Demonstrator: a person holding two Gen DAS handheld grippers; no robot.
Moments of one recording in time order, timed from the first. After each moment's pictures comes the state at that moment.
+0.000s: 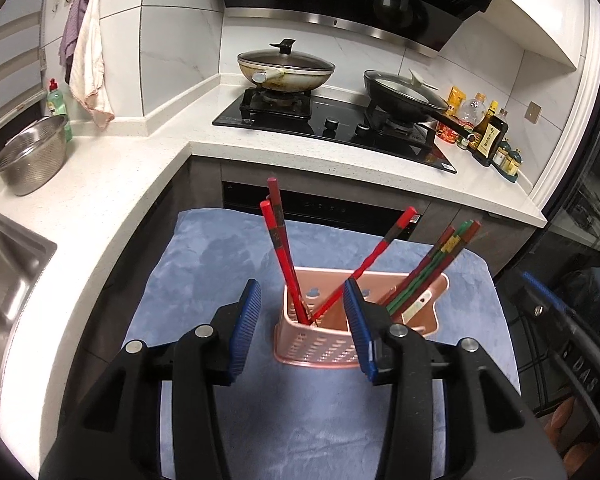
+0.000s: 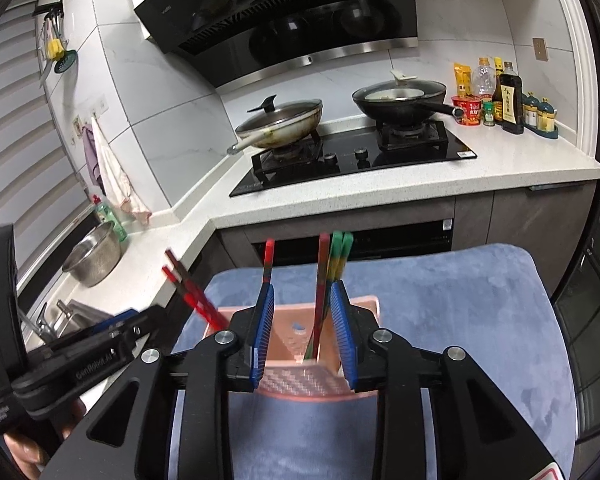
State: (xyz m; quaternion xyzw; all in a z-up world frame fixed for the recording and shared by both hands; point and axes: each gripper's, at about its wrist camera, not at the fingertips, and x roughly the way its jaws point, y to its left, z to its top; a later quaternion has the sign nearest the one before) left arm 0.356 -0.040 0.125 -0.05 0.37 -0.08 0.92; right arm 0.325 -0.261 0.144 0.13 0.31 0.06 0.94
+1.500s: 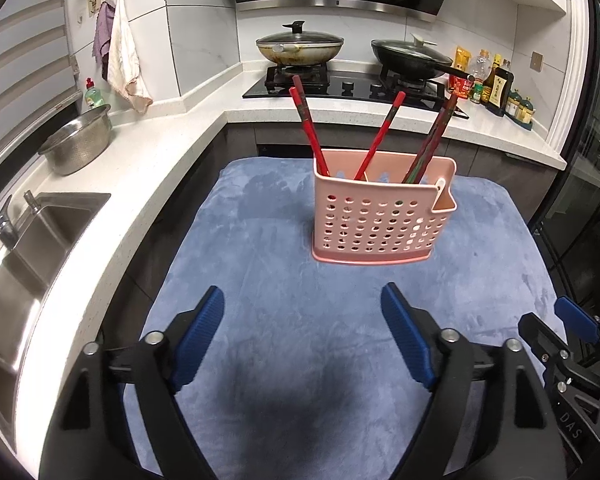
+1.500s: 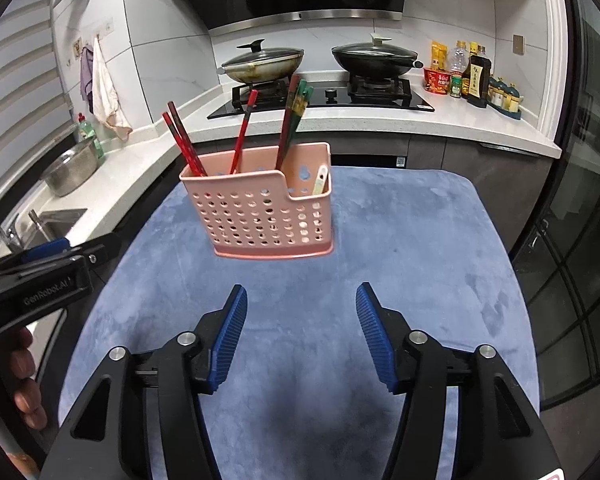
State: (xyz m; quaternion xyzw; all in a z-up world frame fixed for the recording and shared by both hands) left arm 0.234 -0.040 0.080 0.02 0.39 -0.02 0.92; right arm 0.185 -0.252 0.082 0.04 0.38 0.01 0.93
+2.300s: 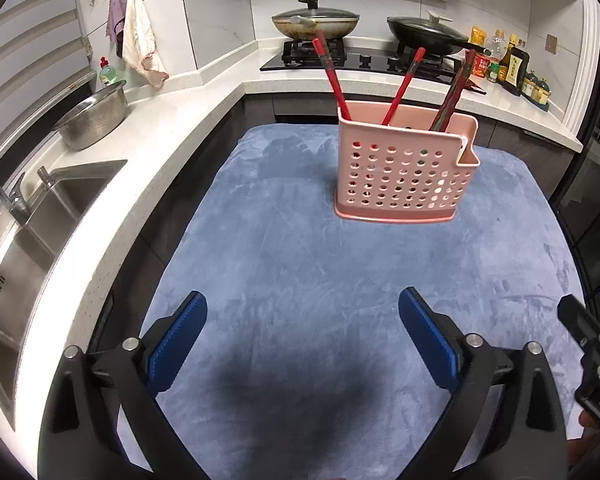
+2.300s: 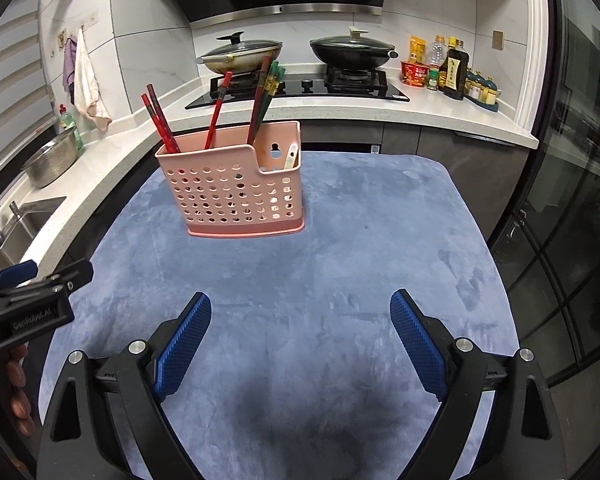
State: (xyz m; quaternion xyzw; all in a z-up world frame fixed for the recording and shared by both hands) left arm 0.213 -0.029 0.049 0.03 0.42 0.01 0.91; right arm 0.165 -0.260 0.067 0.04 0.39 -0.03 0.92
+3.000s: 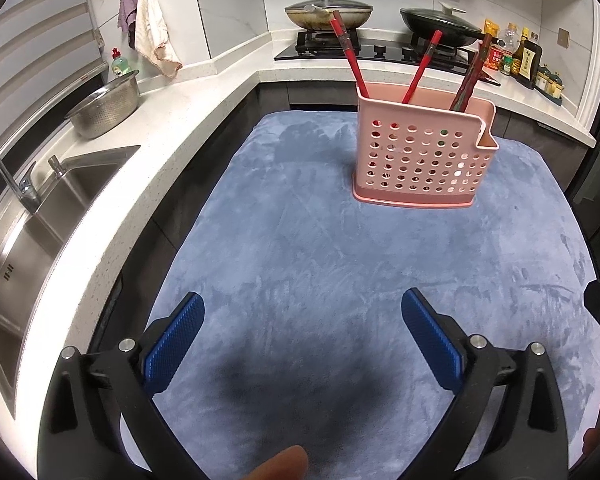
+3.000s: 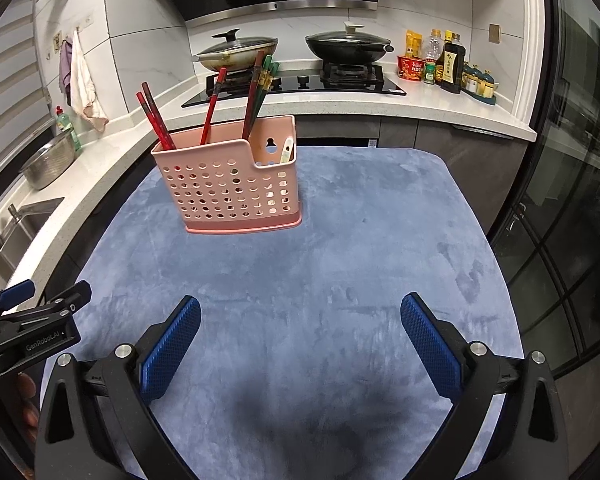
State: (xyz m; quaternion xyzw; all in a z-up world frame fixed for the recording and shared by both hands) left arm 0.208 -0.023 0.033 0.04 0.43 0.03 0.90; right arm 0.163 -0.262 0.065 0.04 0.39 -0.04 0.92
